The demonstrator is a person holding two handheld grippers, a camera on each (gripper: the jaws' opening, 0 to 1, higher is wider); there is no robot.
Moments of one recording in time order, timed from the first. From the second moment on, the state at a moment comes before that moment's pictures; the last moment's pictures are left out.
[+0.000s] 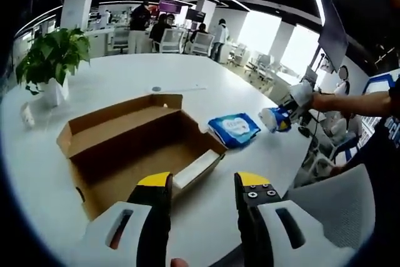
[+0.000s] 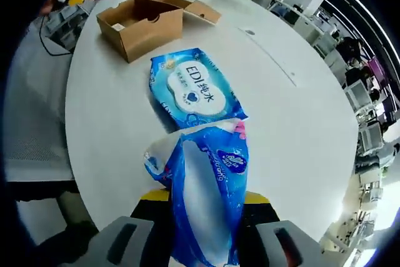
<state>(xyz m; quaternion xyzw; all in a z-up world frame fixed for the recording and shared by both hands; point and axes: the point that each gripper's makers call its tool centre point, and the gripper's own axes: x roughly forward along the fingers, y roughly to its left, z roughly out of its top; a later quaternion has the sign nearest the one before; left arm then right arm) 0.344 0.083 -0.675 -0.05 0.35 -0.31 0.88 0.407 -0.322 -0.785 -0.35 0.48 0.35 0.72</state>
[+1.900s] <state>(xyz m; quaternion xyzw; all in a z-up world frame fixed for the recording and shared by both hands) 0.323 0.101 -0.694 -0.03 0.38 -0.29 0.88 0.469 -0.342 -0.809 -0.50 0.44 0.39 0.64</state>
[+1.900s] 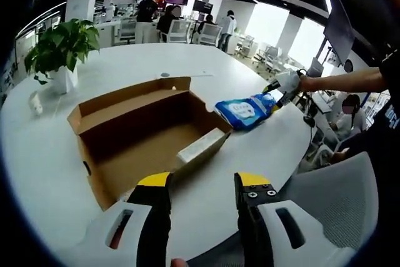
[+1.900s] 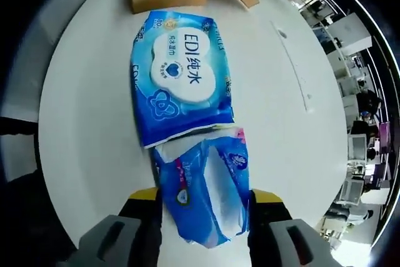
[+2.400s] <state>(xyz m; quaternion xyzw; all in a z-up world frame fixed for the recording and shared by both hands) 0.327 0.078 -0.686 -0.03 0.36 -0.34 0.87 0.435 -0.354 -0.752 -0.42 0.43 0.28 0.75</state>
